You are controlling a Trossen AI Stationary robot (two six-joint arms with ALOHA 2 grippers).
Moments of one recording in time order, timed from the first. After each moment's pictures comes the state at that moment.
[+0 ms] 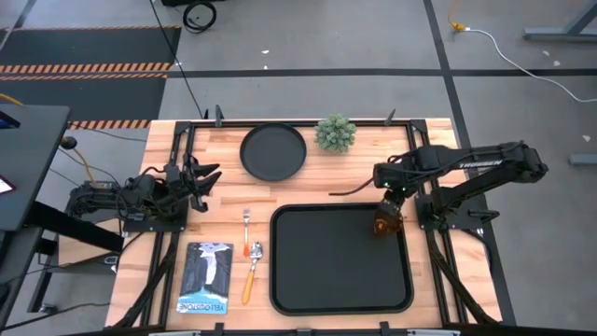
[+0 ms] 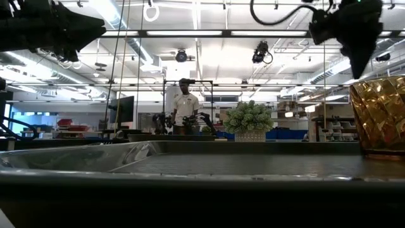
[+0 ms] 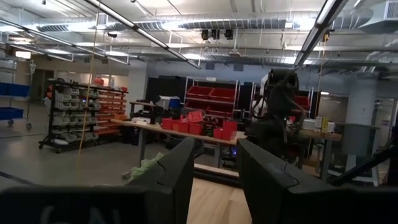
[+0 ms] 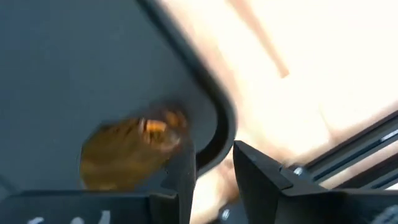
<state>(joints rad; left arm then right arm) -0.06 0.01 0.01 0.39 -0.44 0.01 0.01 1.13 1.03 -1.35 0.05 0.65</state>
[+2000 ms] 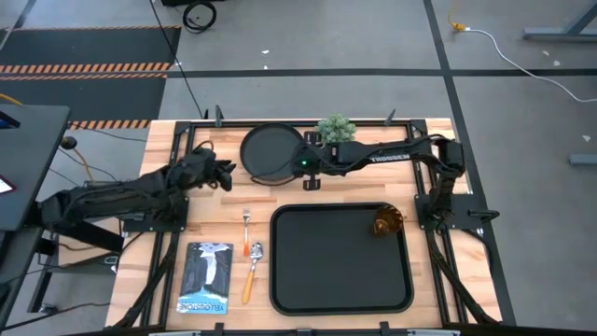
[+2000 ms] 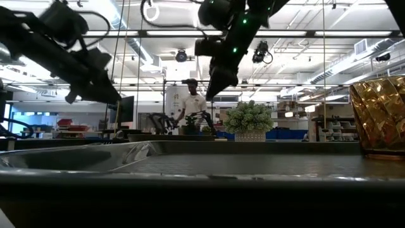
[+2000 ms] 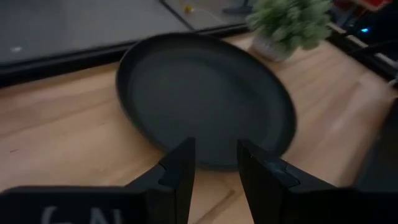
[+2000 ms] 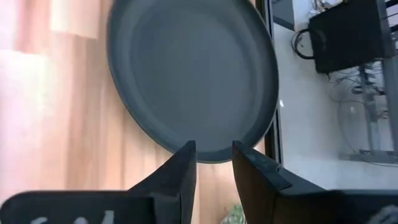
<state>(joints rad) 0.41 0.65 0.23 -0.05 -0.28 -0.46 -0.15 1.84 1.44 -0.52 0.44 -0.39</state>
